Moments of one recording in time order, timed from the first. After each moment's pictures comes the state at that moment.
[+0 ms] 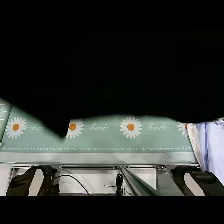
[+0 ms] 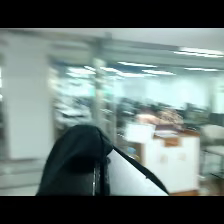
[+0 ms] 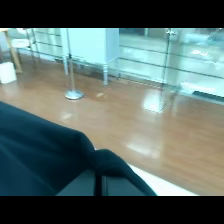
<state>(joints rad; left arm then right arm) 0.37 -0.56 1.73 0.71 -0.82 -1.25 -0.06 -0.75 2.09 -0.93 1.47 1.47</state>
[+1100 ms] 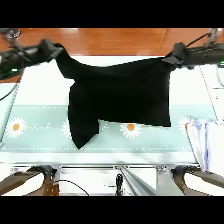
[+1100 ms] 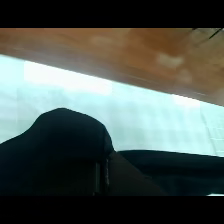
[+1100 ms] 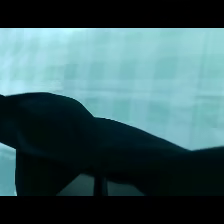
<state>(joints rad) -0.01 -1.22 1.18 0.64 -0.67 -1.25 -0.06 -1.32 1.39 -0.83 1.08 1.45</state>
